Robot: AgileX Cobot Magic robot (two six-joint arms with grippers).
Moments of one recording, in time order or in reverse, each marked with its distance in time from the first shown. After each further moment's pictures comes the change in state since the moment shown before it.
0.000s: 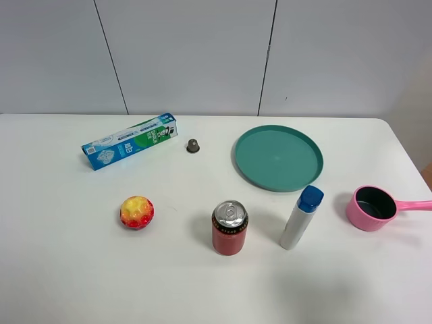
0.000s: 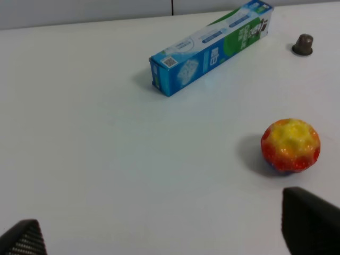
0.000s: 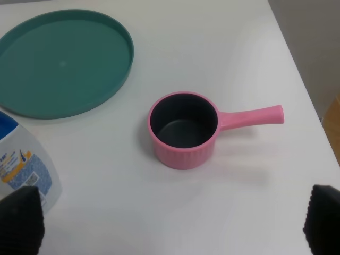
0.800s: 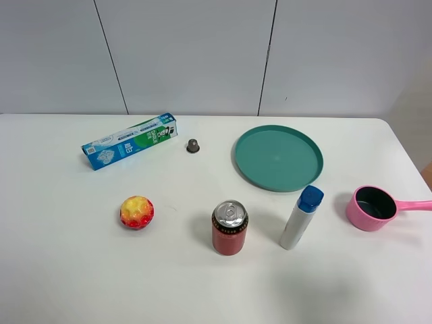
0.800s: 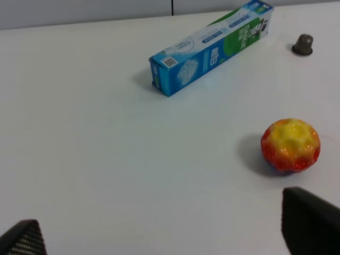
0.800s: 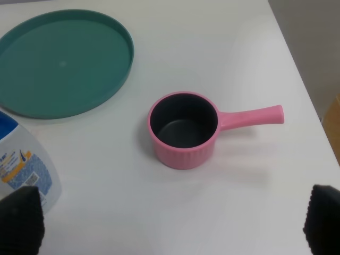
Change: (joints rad) left arm 0.000 0.001 0.000 0.000 0.000 0.000; right arm 0.000 0.000 0.000 0.000 0.000 0.000
